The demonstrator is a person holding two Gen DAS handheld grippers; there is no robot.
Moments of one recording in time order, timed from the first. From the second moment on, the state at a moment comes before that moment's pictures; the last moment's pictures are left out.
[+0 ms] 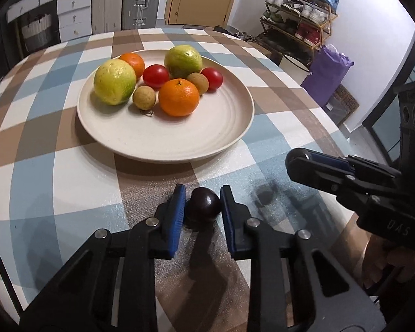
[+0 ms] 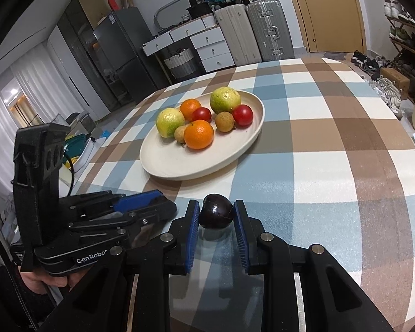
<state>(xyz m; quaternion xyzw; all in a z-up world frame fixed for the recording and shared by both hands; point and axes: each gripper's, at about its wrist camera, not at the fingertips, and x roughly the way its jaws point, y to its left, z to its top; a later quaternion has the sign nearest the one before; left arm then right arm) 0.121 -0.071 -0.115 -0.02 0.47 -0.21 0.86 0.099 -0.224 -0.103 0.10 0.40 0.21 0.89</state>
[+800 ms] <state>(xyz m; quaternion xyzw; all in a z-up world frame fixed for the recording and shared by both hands) 0.154 -0.038 -0.065 -0.07 0.43 -0.18 0.88 0.142 -0.197 -0.070 0.10 0.37 0.25 0.89</state>
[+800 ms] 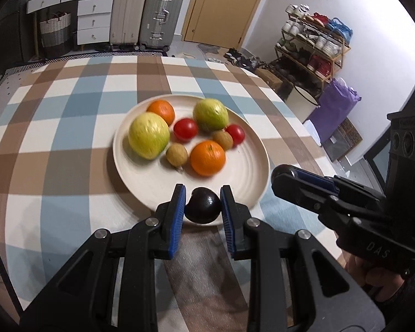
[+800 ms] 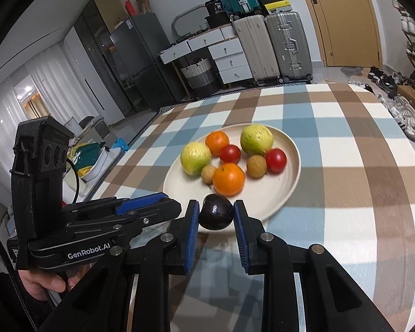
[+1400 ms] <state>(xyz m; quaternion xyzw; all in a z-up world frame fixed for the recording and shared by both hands) 0.196 -0.037 -0.072 -0.08 0.45 -0.16 0.88 0.186 -0.195 -0.071 0.09 0.38 0.25 0.89</state>
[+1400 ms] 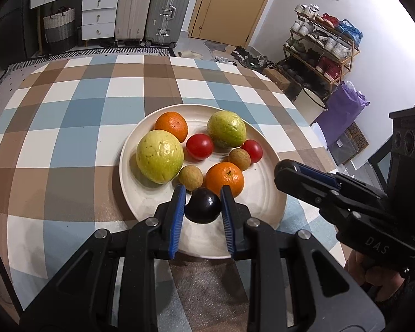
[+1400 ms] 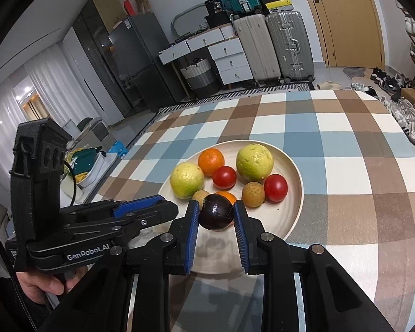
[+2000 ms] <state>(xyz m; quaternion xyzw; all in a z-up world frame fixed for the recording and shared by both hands) 0.213 -0.046 -0.081 -0.07 0.46 -0.17 0.87 0.202 -0.195 -0.086 0.08 0.39 0.23 0.89</state>
